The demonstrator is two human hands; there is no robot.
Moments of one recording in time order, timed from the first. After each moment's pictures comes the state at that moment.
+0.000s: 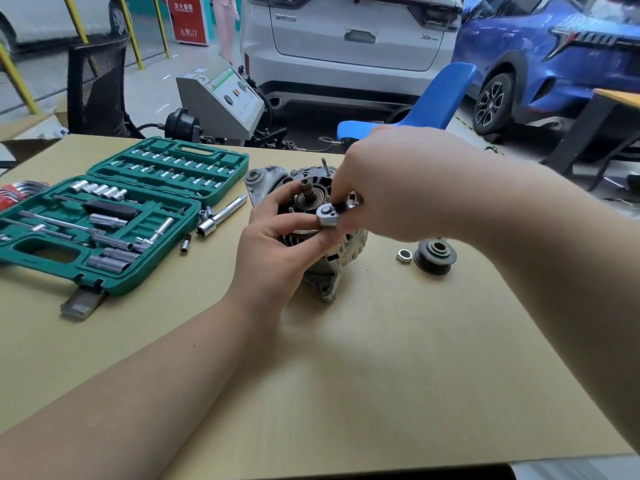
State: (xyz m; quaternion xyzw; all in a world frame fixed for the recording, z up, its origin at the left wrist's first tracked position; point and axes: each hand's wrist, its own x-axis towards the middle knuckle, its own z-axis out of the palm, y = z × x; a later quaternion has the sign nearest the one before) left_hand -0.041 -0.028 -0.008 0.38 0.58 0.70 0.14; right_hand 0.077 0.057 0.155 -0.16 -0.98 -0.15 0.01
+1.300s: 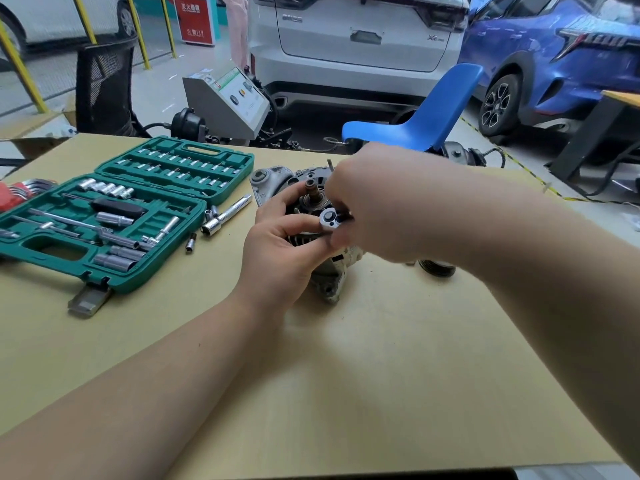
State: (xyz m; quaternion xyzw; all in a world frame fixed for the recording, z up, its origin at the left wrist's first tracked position) left_hand -0.044 -0.025 -0.009 0.38 0.60 0.69 0.13; right_hand 0.070 0.049 0.142 -0.17 -0.97 -0.15 0.02
